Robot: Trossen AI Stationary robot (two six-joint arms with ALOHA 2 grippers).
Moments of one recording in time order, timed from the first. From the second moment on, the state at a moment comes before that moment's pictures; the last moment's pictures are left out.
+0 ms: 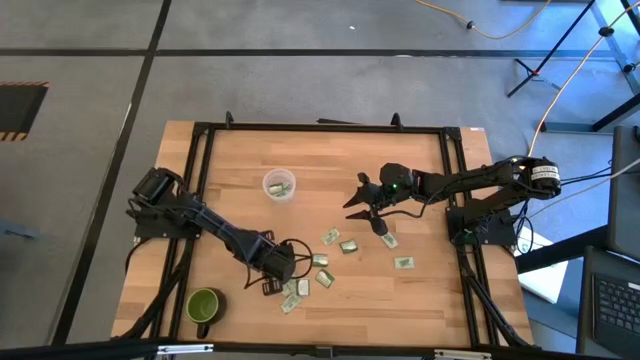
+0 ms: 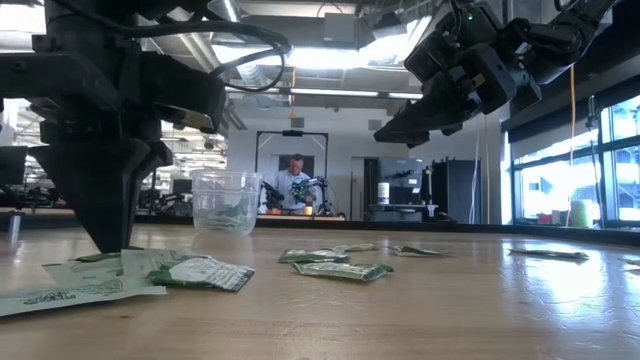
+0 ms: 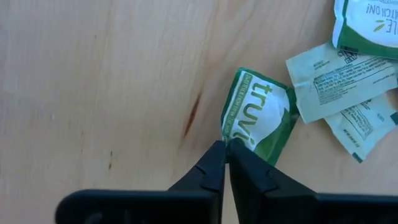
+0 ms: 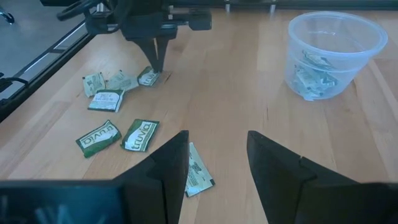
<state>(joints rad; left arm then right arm) -0.45 1.79 1.00 -0.59 -0.09 -0.72 -0.17 1.42 0.58 0.38 -0.38 -0.11</state>
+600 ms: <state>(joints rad) -0.35 1.42 1.00 -0.68 -0.44 -0.82 -0.17 1.42 0.58 0.38 -0.38 -0.11</state>
